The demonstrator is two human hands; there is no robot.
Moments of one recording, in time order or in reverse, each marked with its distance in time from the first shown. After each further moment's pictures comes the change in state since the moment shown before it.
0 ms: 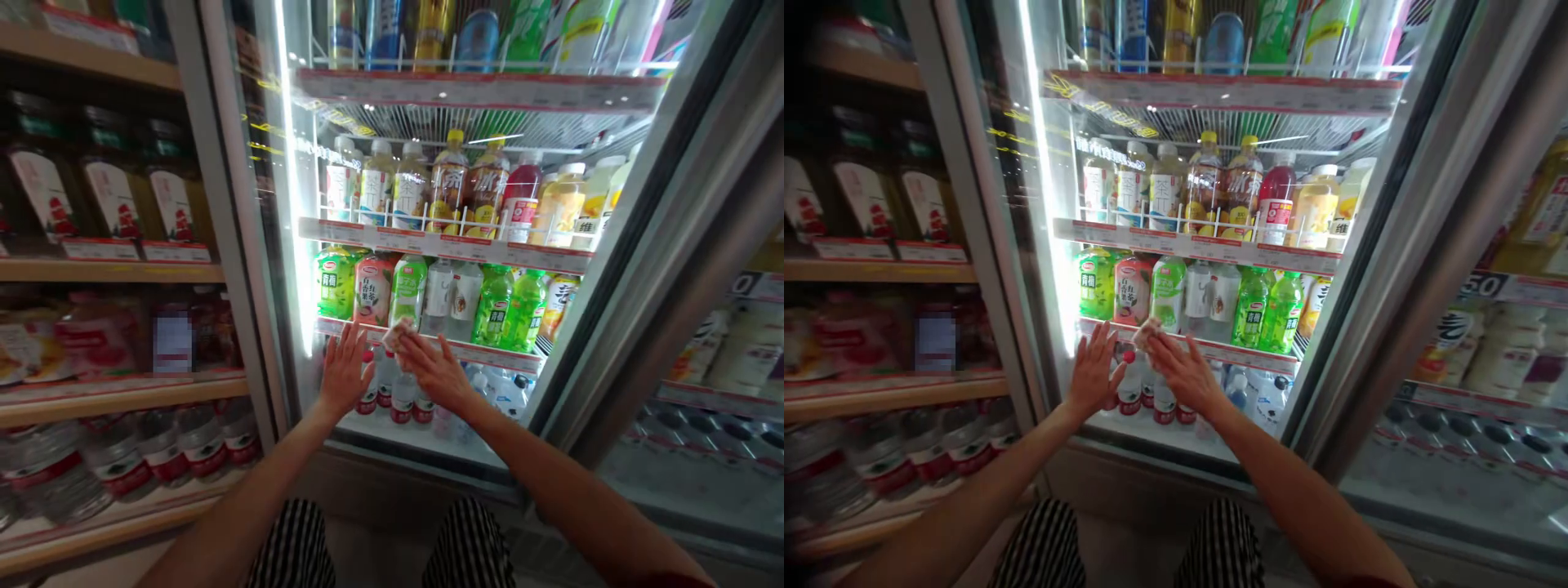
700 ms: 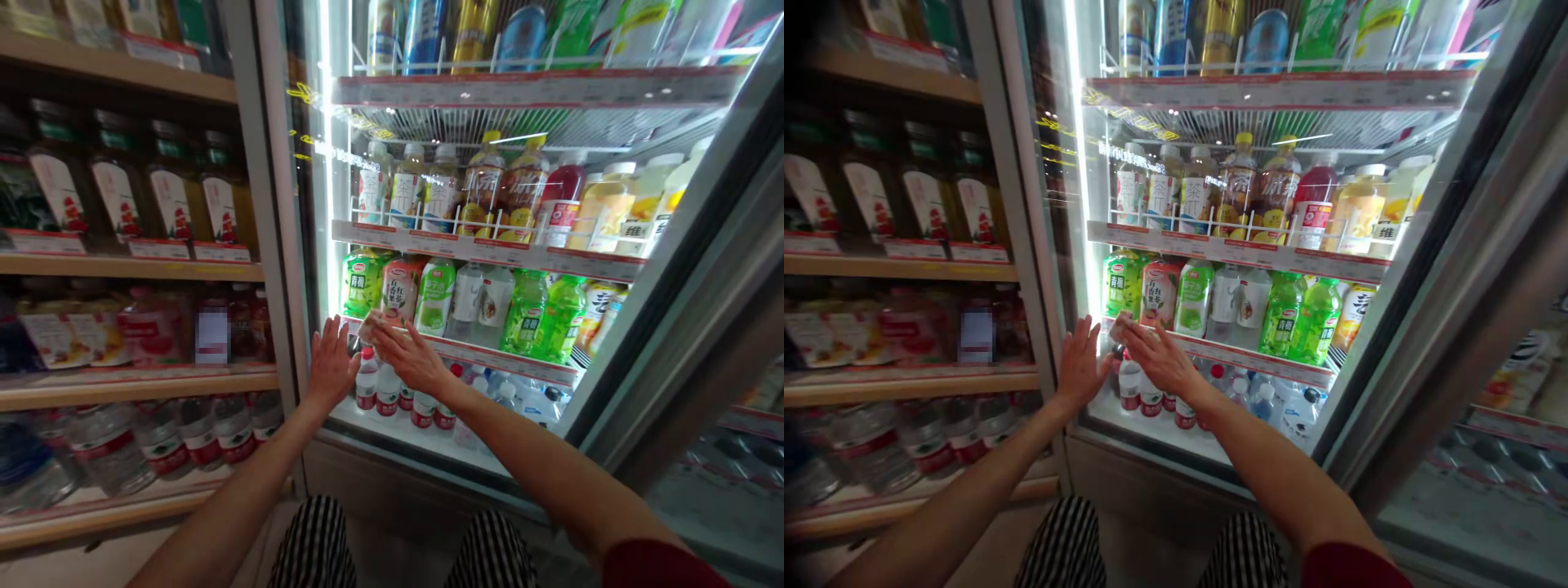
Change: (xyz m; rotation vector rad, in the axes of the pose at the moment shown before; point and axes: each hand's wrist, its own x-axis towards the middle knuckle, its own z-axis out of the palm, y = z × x) left_hand -0.015 -0.069 -0.019 0.054 -0.009 -0.179; right_hand 0.080 -0.040 0.041 0.090 0.019 -0.167
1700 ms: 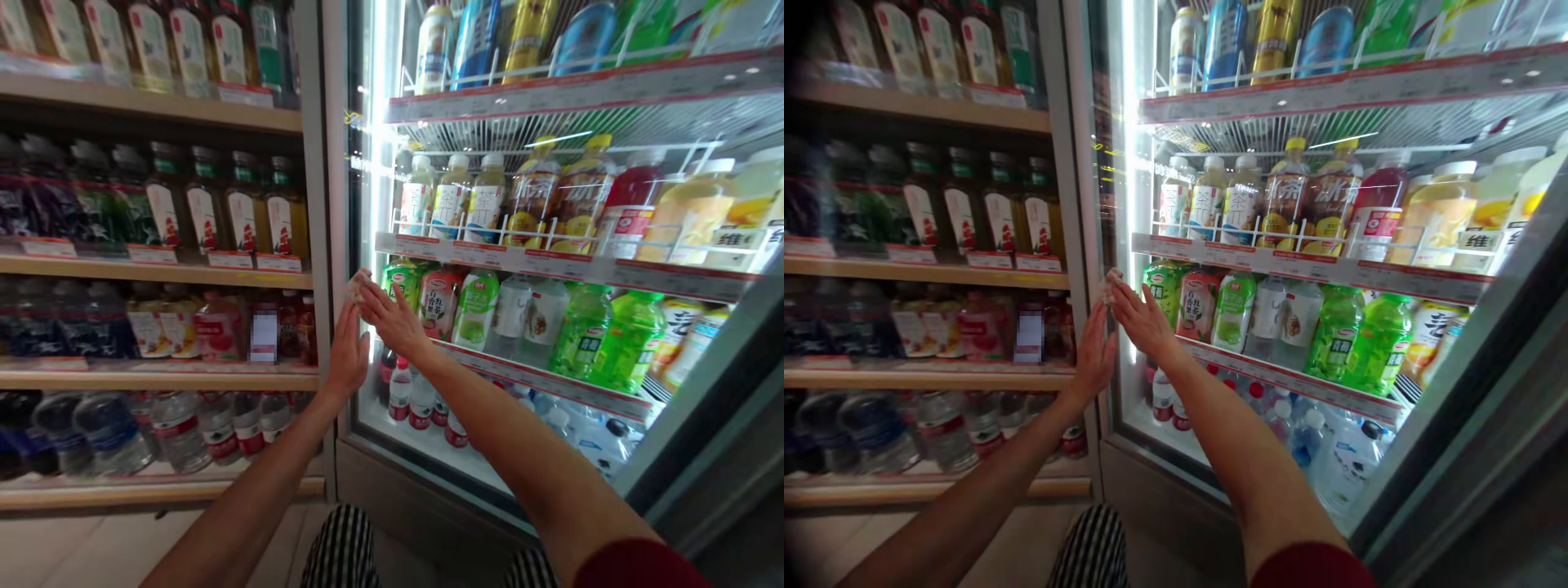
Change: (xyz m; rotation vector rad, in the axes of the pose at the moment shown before) left_hand 0.034 -0.038 -0.029 -0.278 0.210 -0.073; right_hand 0.133 -0.009 0.031 0.136 0.050 0.047
